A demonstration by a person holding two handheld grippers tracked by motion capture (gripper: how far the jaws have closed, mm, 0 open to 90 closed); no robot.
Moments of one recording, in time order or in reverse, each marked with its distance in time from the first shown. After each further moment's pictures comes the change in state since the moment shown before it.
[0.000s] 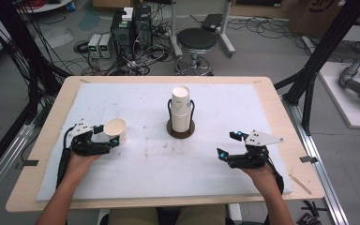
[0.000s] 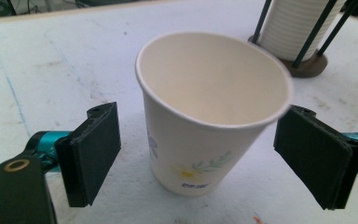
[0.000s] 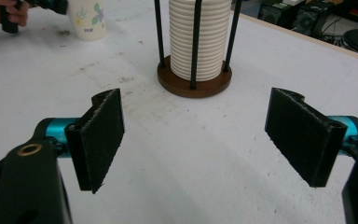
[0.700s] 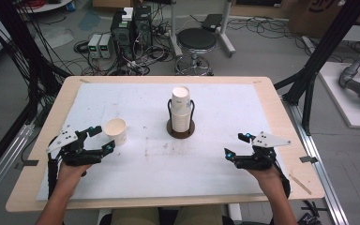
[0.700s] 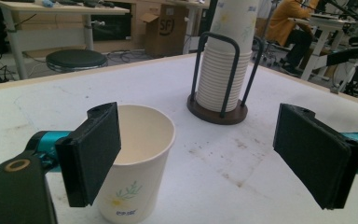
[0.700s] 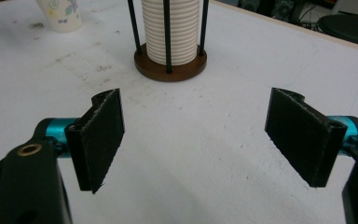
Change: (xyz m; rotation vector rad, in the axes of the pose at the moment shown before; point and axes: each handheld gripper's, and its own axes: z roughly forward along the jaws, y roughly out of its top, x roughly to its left) left arm -0.030 0.008 -0.040 -0.206 -0.138 0.028; right arm -0.007 -0.009 -0.015 0.018 -0.075 0.042
